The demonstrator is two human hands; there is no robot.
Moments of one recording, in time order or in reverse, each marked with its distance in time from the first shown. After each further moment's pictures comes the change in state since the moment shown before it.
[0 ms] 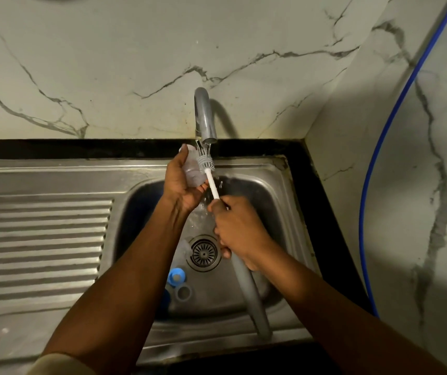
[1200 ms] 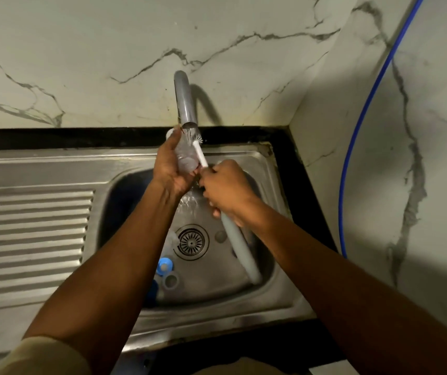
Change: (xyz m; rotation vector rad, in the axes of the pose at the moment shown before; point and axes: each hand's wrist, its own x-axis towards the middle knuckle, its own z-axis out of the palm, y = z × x) left_hand -0.001 -0.008 0.021 0.083 0.088 0.035; right_hand 0.017 -0.022 -0.020 -0.058 0.104 -0.007
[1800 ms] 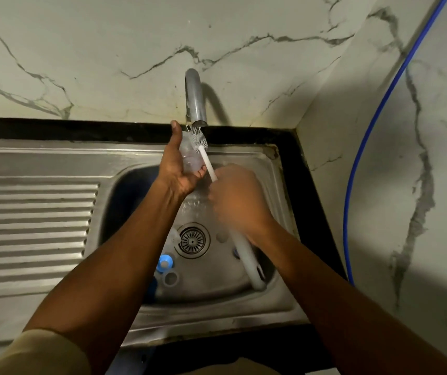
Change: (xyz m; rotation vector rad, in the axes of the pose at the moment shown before) left_hand 0.002 -0.002 -0.006 -0.024 -0.021 -0.021; right_hand -0.005 0.023 0.001 0.074 0.065 -0.156
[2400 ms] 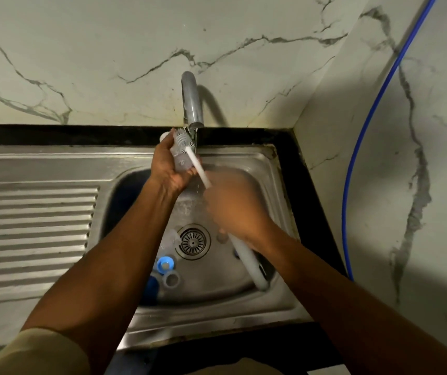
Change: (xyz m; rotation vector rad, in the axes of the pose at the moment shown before) left_hand 0.009 0.011 -0.006 -0.034 0.050 -0.003; right_hand -0.022 -0.010 -0.003 -0.176 -0.110 -0.072
